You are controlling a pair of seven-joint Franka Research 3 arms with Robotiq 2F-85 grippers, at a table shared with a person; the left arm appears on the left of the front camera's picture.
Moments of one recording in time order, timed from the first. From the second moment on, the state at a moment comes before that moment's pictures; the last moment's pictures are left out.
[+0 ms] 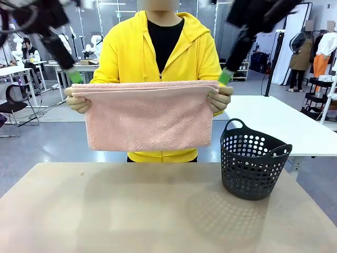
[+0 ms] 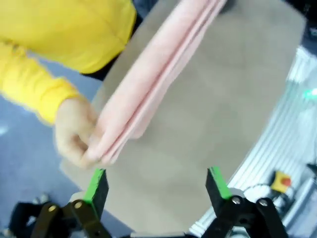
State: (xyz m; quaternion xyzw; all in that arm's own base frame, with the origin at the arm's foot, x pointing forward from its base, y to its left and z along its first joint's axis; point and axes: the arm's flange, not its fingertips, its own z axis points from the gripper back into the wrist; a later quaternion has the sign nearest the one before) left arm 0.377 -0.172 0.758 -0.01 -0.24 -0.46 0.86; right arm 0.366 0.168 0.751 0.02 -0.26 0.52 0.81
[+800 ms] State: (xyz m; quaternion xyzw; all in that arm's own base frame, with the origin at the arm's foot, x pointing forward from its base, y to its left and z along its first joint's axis) left arm 0.280 0.016 0.769 -0.06 -0.35 -0.23 0.91; right arm 0.293 -0.002 0.748 0.09 -0.34 0.31 0.88
